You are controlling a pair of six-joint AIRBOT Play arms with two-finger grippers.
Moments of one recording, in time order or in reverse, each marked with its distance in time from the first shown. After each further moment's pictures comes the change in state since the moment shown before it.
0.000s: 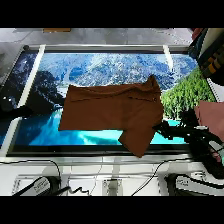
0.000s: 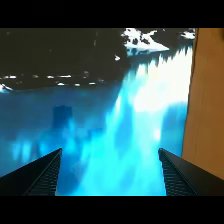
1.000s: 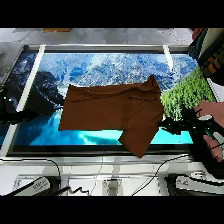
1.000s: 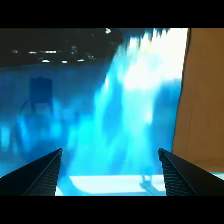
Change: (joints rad) left arm 0.000 -0.057 0.000 -0.005 -0.066 0.000; right arm -0.001 -0.039 0.204 -0.285 0.103 0.144
